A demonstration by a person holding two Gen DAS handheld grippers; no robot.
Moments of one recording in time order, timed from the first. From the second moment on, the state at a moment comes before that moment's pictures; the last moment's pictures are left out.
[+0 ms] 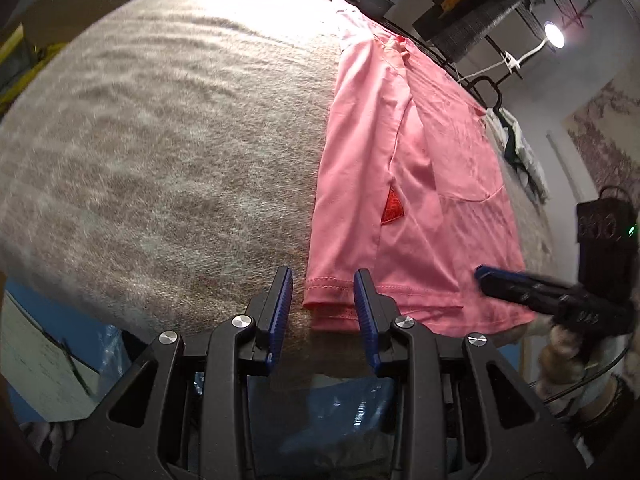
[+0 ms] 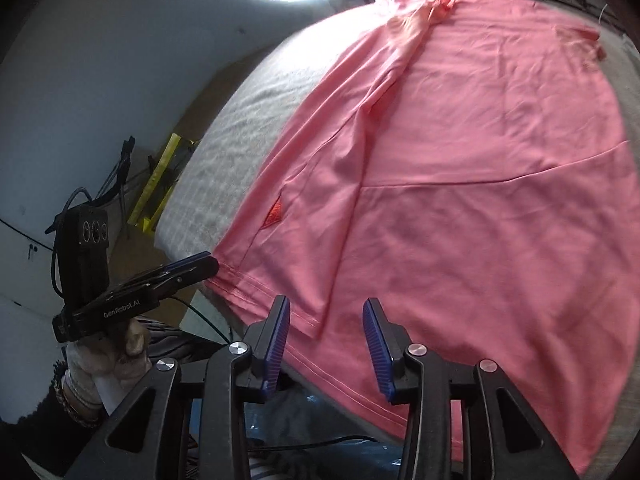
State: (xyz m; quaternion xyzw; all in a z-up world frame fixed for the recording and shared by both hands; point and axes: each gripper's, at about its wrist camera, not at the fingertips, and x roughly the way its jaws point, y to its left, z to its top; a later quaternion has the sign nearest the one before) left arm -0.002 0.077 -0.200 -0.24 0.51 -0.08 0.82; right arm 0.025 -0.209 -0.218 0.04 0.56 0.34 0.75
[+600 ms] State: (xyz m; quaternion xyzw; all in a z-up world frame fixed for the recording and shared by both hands) left arm -0.008 0.081 -0.192 -0.22 0.50 -0.07 0.84; right arm 0.016 -0.196 -0.237 0.08 0.58 0.35 0.73
